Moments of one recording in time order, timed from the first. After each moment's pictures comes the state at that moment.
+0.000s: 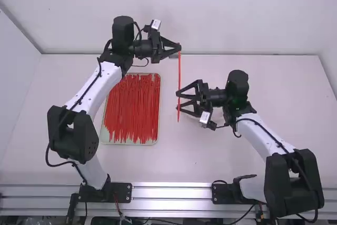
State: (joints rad) left arm -0.20 1.81 1.60 -0.04 1.12 -1.09; right arm 0.23 1.41 0.75 0.52 -1.46 -1.70
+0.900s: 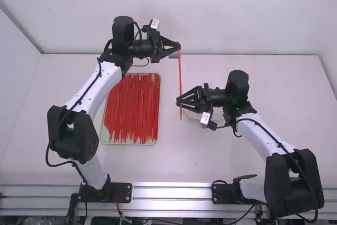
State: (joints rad) left arm -0.20 1.81 1.60 -0.04 1.08 -1.09; right arm 0.23 1.41 0.75 0.52 -1.47 -1.72
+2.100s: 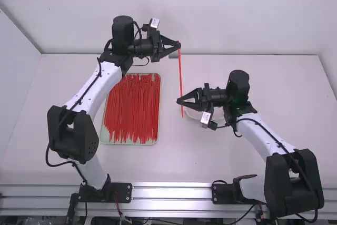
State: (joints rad) left arm -0.20 1.81 1.60 -0.02 1.08 -1.09; right arm 0.23 1.41 0.75 0.52 -1.47 -1.72
